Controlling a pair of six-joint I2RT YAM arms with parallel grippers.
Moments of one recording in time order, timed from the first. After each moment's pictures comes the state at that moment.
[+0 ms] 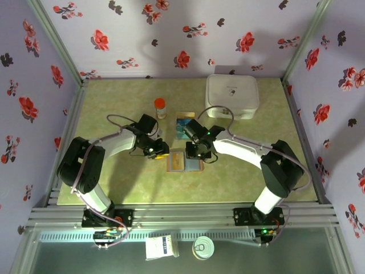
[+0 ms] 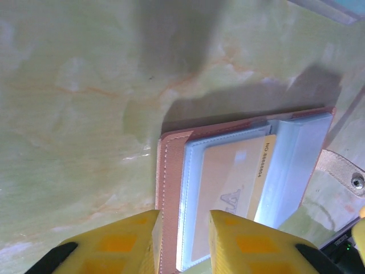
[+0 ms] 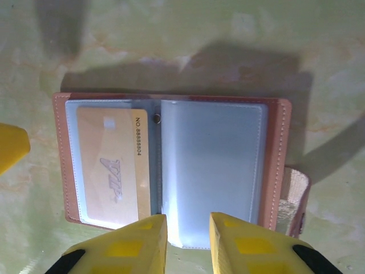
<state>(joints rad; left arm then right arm) -0.53 1.67 0.96 -0.50 0.46 -0.67 0.83 1.65 1.13 -0.71 -0.04 0.78</state>
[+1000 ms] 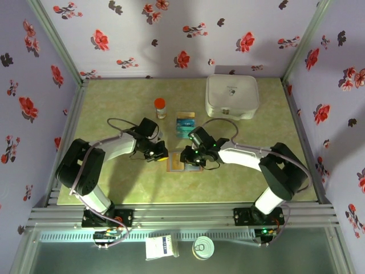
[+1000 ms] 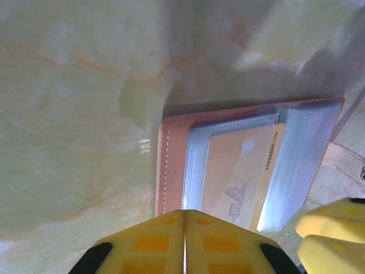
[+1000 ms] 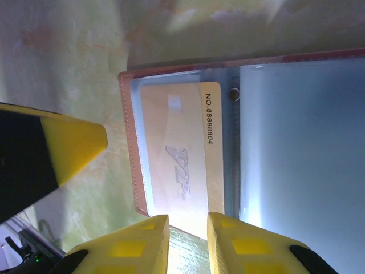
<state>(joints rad) -0.56 1.65 0.88 -0.42 0.46 -0.72 0.80 1.62 0.87 -0.25 -0.33 0.95</state>
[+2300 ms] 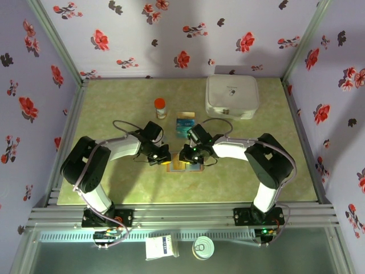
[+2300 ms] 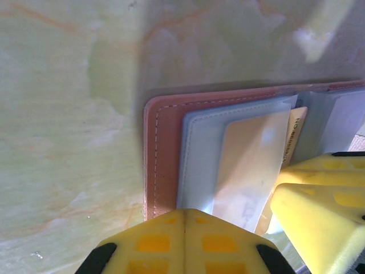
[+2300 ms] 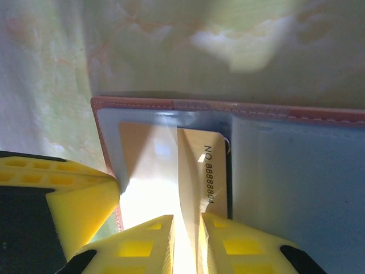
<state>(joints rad) -0.60 1.70 0.88 -0.40 0.45 -0.74 0.75 1.76 0.93 -0.23 -0.41 0.90</state>
